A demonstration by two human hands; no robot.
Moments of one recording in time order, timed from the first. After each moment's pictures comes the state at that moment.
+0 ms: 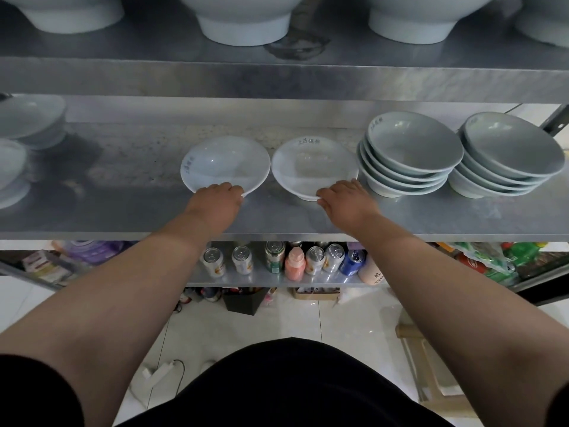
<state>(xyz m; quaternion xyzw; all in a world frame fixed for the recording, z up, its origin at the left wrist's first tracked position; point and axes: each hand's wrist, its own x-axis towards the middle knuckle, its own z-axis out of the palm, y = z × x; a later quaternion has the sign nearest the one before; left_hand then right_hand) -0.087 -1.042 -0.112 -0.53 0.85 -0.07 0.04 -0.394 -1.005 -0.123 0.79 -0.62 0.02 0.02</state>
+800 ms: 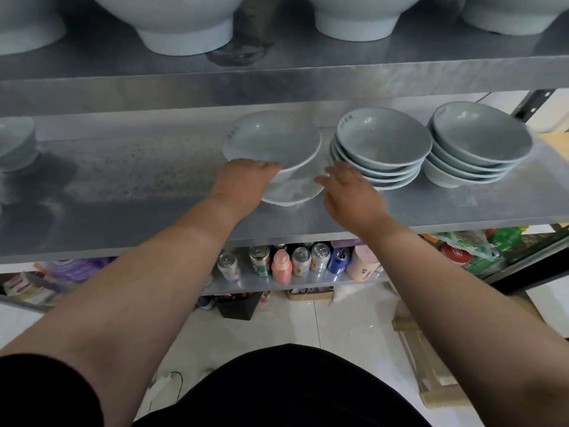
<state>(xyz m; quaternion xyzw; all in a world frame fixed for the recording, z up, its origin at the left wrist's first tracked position) -0.195 -1.039 -0.054 -0.42 0.90 -0.10 -0.10 -0.440 -0.978 -0.107 0.78 -0.57 0.24 0.13</state>
